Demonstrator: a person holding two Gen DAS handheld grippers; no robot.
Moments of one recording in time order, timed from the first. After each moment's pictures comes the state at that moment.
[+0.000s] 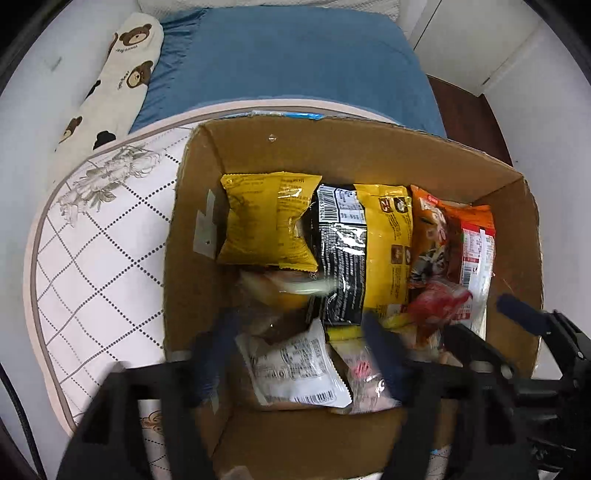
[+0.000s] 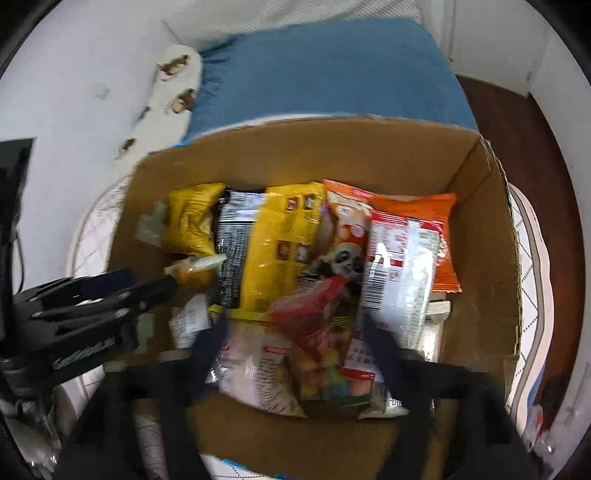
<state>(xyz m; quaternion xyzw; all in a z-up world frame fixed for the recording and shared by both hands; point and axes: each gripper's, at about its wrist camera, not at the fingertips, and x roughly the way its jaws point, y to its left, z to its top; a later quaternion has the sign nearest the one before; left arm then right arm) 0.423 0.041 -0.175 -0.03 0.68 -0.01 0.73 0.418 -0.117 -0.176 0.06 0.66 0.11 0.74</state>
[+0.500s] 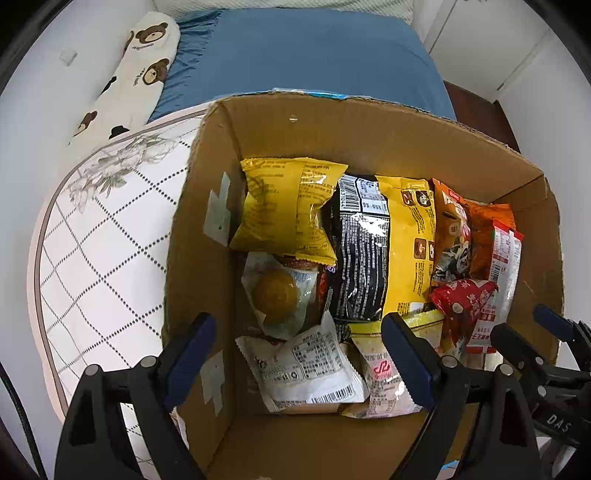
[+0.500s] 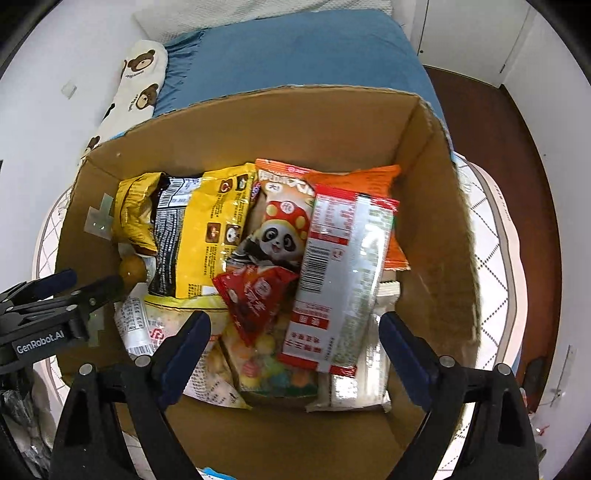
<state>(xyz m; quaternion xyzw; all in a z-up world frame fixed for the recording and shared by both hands) 0.405 0.042 -0.182 -0.03 0.67 0.02 0.74 0.405 -0.150 -0.191 0.03 0.67 0.06 0.74</state>
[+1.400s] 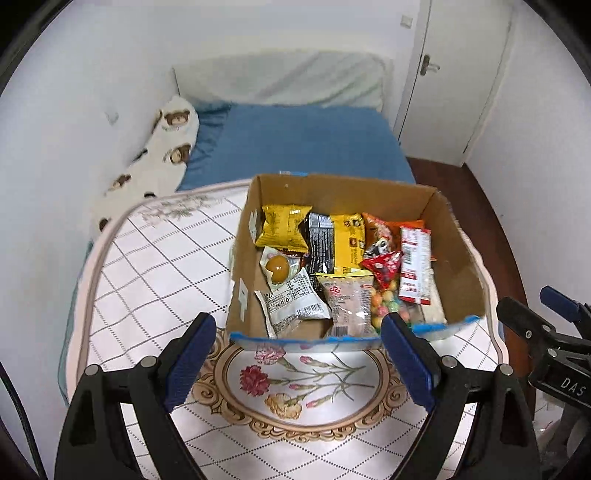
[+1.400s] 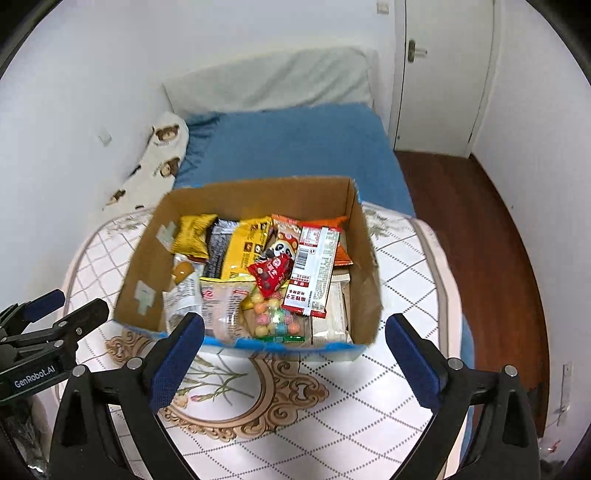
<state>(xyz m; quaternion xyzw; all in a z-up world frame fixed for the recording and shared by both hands) 0.234 0.028 -0.036 -0.01 0.50 0.01 0.87 0.243 -0.170 -0.028 0.02 0.49 0.05 0.87</state>
